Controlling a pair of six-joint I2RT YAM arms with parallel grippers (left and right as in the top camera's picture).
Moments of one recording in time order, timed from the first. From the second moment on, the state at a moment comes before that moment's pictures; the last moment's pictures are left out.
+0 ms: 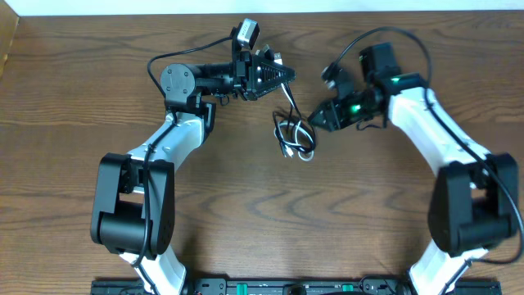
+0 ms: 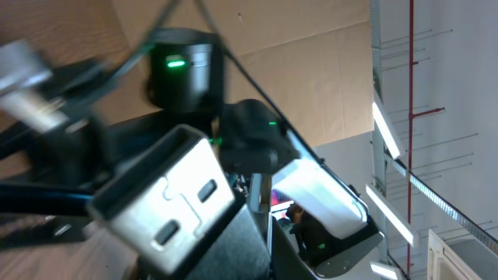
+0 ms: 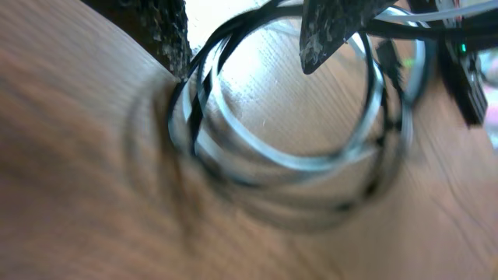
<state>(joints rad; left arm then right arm) -0.19 1.87 1.12 1.33 1.36 -1.88 0.23 1.89 1.38 -0.71 -0.67 -0.13</state>
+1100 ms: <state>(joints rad) -0.18 1.87 1.12 1.23 1.40 -1.79 0.35 2.07 1.39 -0.79 -0.25 0.21</state>
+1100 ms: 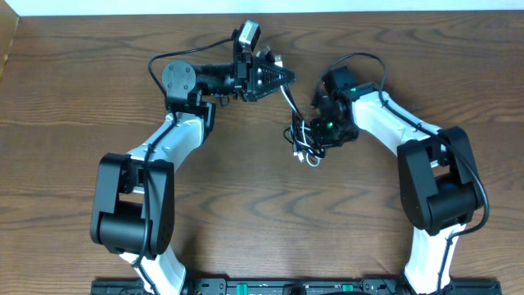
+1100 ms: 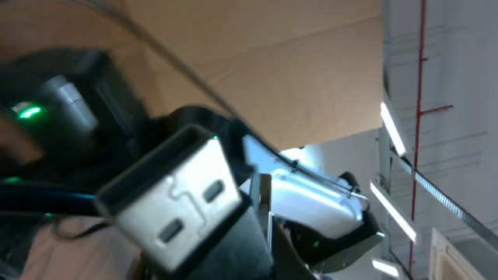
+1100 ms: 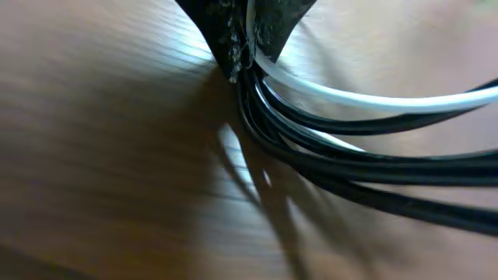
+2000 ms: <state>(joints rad) 0.01 1.87 1.10 -0.49 0.68 -0.64 -0.13 1.83 1.40 -0.99 -0.10 0.34</state>
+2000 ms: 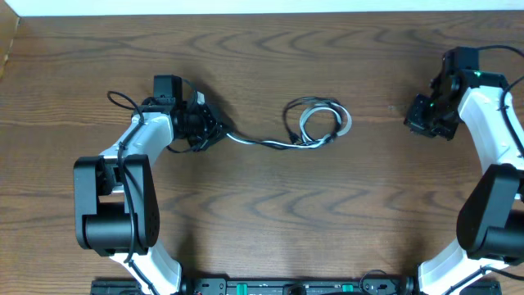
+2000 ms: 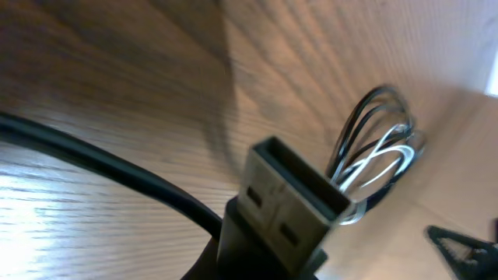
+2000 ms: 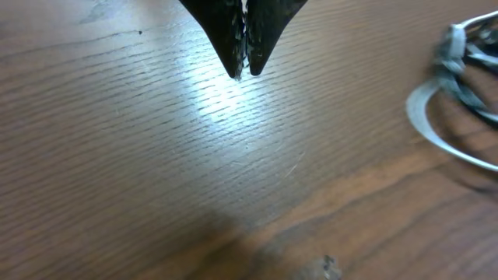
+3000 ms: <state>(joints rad) -0.11 1.87 1.10 -0.68 0.56 -0.63 0.43 2.00 1.40 -0.49 -0.31 0.26</state>
